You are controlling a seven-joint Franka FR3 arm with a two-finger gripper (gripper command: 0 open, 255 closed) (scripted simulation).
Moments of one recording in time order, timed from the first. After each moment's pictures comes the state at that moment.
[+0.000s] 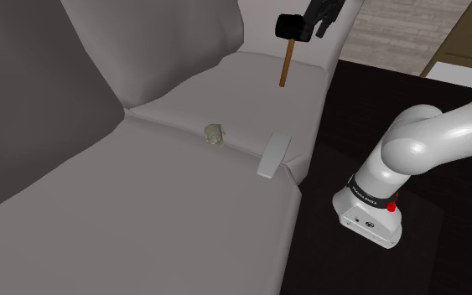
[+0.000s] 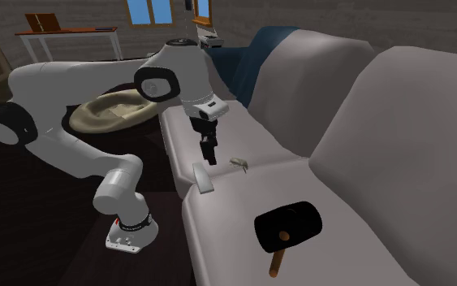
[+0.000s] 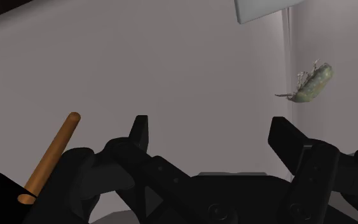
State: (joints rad) arm 0.02 -0.77 -0.07 -2.29 0.00 1.70 -0.02
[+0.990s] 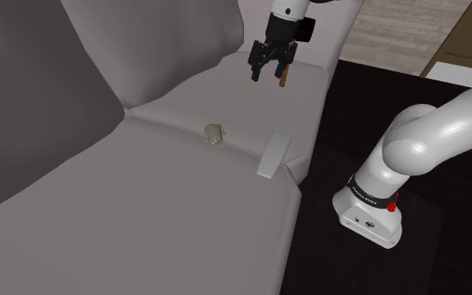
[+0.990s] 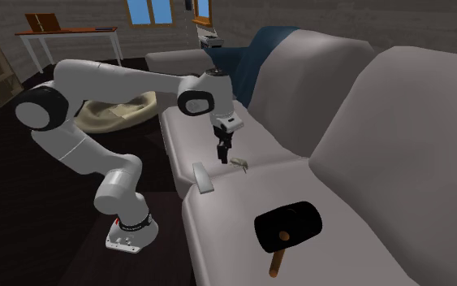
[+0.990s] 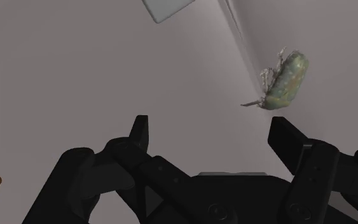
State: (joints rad) arm 0.06 -0.57 0.16 -2.39 0.14 1.93 0.35
